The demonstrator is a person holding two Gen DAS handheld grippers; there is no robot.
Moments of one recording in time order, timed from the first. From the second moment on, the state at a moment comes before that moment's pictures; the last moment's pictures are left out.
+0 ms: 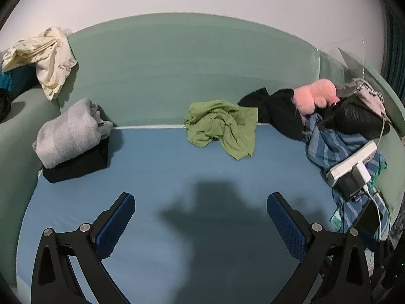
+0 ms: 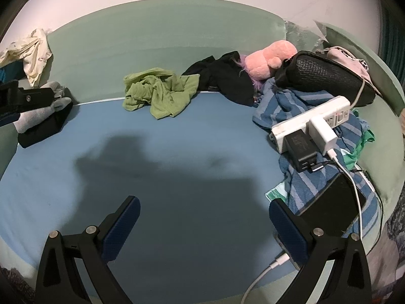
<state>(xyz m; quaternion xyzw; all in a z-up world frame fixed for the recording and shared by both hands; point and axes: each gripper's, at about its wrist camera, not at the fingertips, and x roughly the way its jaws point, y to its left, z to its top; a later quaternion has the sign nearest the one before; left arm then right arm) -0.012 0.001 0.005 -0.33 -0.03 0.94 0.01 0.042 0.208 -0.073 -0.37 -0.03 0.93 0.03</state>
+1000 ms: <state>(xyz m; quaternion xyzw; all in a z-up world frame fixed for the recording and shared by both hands) -0.252 -0.002 -0.101 -0.38 -0.11 0.92 0.03 -0.217 0.149 -0.116 -0.40 -0.05 0.92 -0.01</state>
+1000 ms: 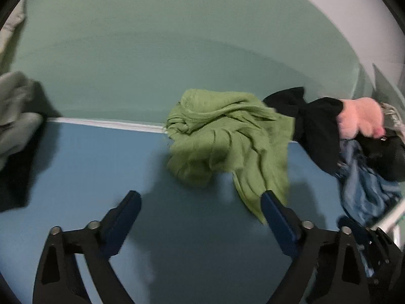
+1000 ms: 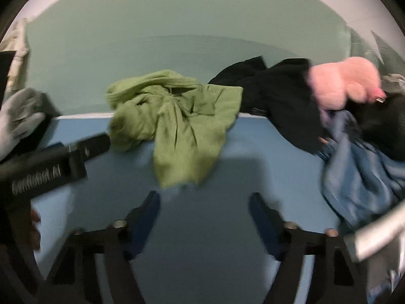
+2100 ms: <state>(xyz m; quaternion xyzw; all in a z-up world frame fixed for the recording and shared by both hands) -0.047 -0.072 -0.062 -0.46 -0.25 0.85 0.12 0.111 0.190 -0.159 -0.44 0.13 0.89 -0.09</state>
